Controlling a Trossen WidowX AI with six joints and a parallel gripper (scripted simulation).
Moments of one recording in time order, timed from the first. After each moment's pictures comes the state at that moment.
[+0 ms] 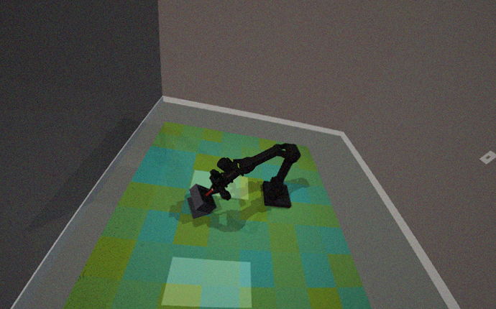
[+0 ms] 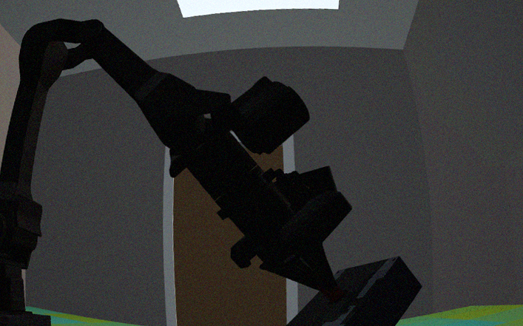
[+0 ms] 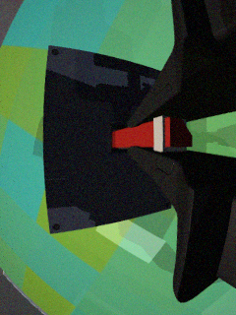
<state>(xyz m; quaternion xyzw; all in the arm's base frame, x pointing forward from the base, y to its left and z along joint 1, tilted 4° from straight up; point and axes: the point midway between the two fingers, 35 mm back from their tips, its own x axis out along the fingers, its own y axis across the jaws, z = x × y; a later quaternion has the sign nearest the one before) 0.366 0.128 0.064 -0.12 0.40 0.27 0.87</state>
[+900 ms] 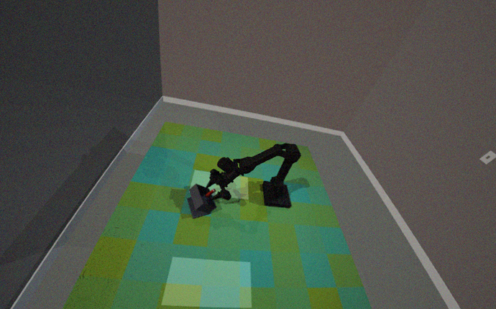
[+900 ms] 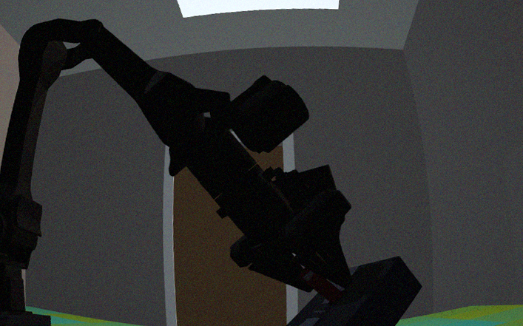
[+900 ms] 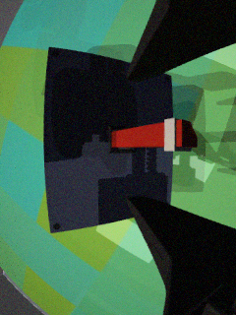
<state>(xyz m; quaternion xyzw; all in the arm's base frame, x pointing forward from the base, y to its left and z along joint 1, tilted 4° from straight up) 0.366 0.127 0.065 -0.11 0.40 0.27 0.87</state>
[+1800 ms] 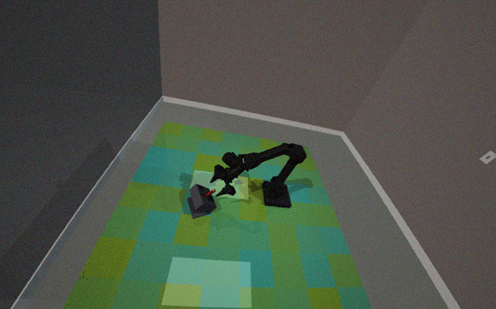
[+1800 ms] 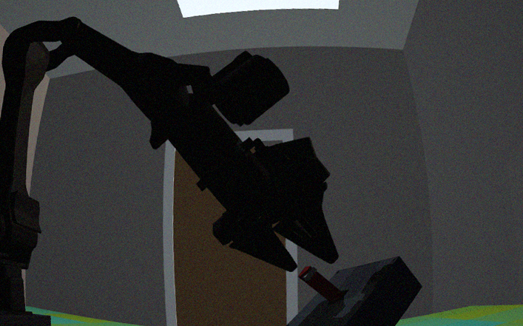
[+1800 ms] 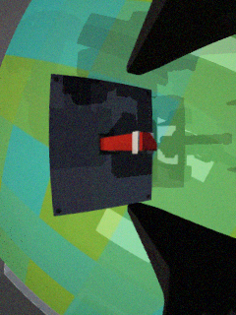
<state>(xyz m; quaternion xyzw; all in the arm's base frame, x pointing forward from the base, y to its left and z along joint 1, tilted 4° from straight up) 0.350 0.113 0.093 -0.11 0.41 0.27 0.87</state>
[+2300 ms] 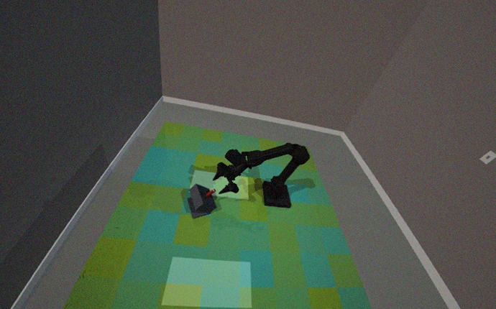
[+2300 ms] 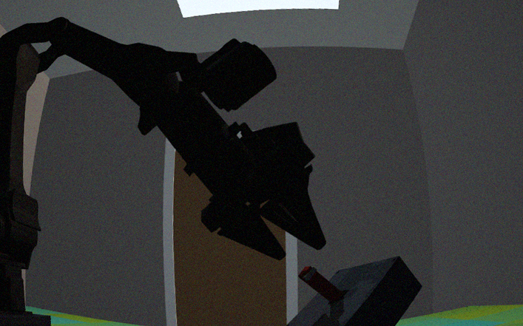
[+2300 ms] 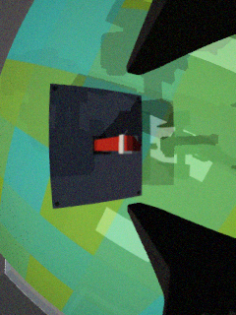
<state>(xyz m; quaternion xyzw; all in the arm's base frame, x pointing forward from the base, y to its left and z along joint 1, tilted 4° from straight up) 0.339 0.105 0.108 -0.11 0.41 0.27 0.87</state>
